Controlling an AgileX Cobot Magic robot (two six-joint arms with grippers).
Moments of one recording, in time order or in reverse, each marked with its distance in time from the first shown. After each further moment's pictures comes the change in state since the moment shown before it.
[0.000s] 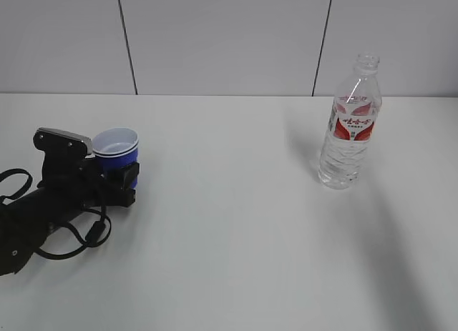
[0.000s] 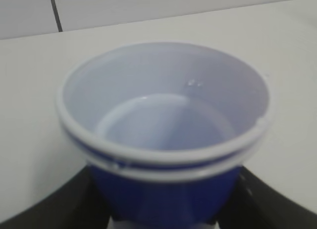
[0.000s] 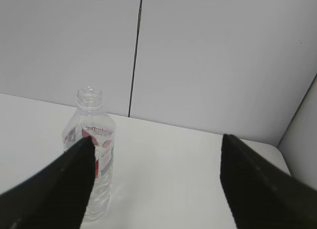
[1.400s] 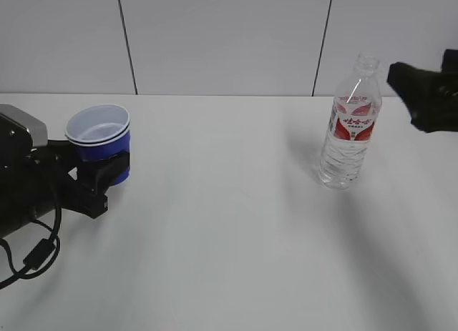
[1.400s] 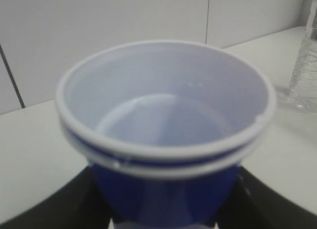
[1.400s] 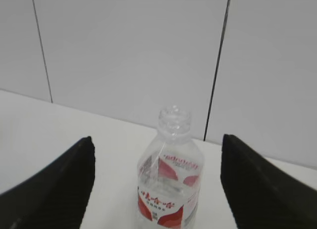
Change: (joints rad) left arm 0.000 -0.414 0.288 0.210 -0.002 -0.022; right arm 0.091 0.488 0.000 -0.141 -0.543 0.180
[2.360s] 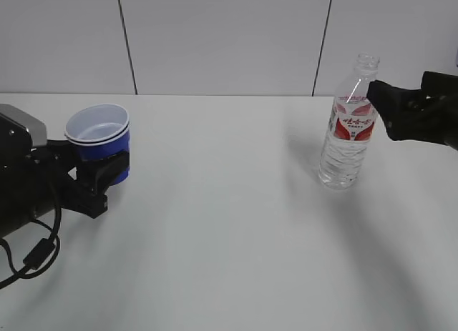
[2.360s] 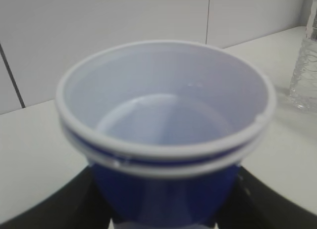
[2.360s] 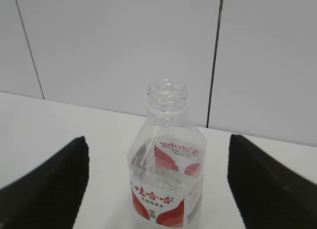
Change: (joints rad) left arm 0.000 0.000 0.000 -0.005 0.000 0.000; right arm 0.000 0.178 -0.002 0.093 -0.159 -0.032
